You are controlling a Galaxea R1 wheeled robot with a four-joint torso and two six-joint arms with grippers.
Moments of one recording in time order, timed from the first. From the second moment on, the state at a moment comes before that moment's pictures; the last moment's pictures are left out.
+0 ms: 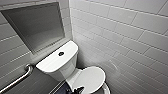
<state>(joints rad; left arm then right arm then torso) 0.82 2.54 -1.59 -0.03 -0.47 -0.94 -1.53 2.56 -2.19 -0.37 0.47 0.79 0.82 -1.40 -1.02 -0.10</state>
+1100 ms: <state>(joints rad) 0.79 2.40 -1.54 -0.03 -0.76 -1.21 -1.54 2.56 -2.19 -0.37 0.47 0.79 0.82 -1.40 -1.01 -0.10</state>
